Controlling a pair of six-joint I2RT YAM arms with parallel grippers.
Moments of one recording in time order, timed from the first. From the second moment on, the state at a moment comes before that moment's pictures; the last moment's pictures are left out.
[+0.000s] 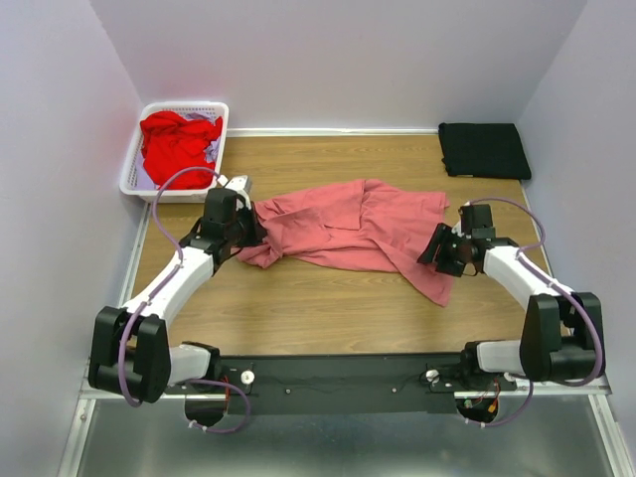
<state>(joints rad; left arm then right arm) -0.23 1.25 0.76 -0.16 0.20 -0.36 0.04 1.31 0.68 -0.37 -0.19 0.46</state>
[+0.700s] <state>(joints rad) -0.16 1.21 1.01 -0.23 -0.01 -0.26 0.02 1.67 1.00 -0.39 -0.12 0.43</state>
